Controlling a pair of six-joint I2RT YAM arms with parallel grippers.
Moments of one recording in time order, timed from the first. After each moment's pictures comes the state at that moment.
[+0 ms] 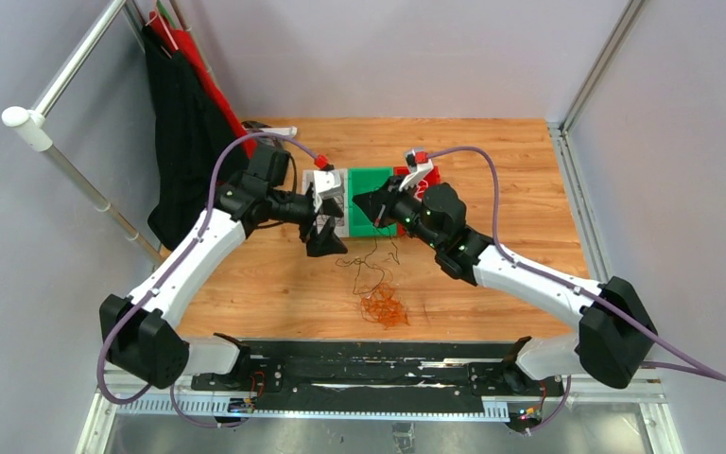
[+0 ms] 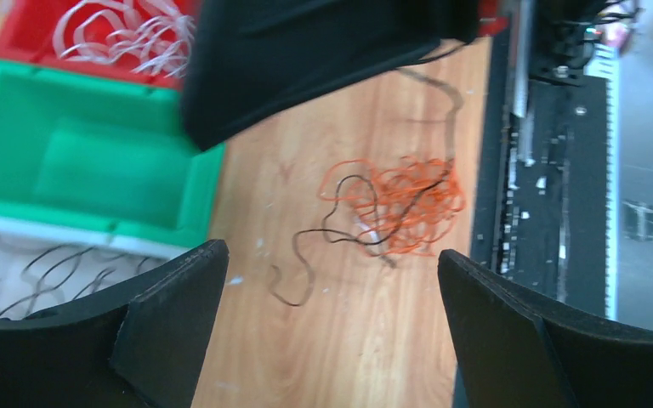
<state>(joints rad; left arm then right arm) -0.37 1.32 1.20 -0.68 0.88 0.57 0.81 1.33 0.87 0.41 -0.03 0.54</state>
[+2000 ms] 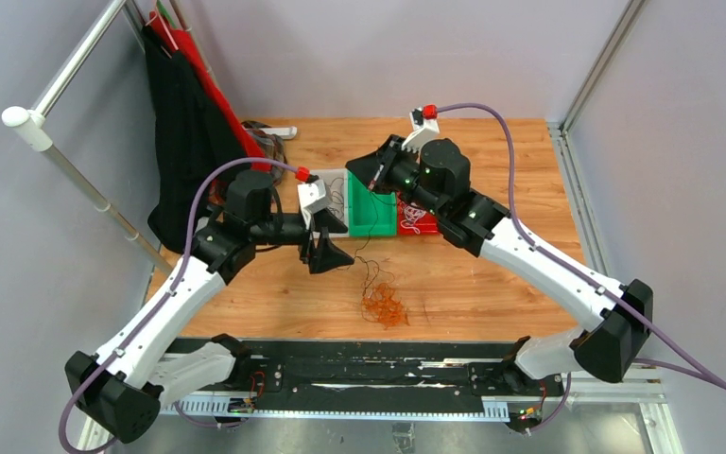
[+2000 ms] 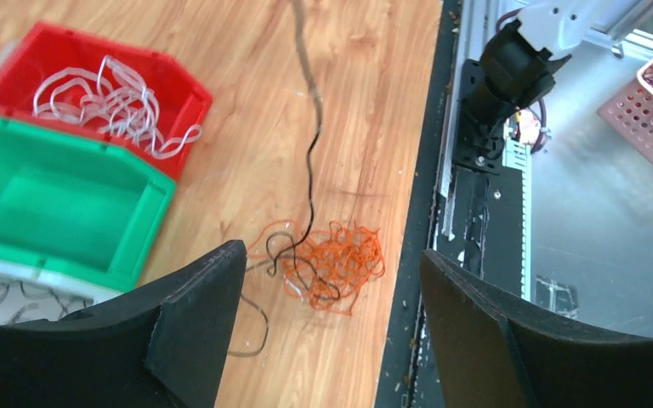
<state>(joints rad) -0.47 1.01 0.98 -0.40 0.85 0.14 0.82 1.37 1.30 -0.01 0.03 0.75</state>
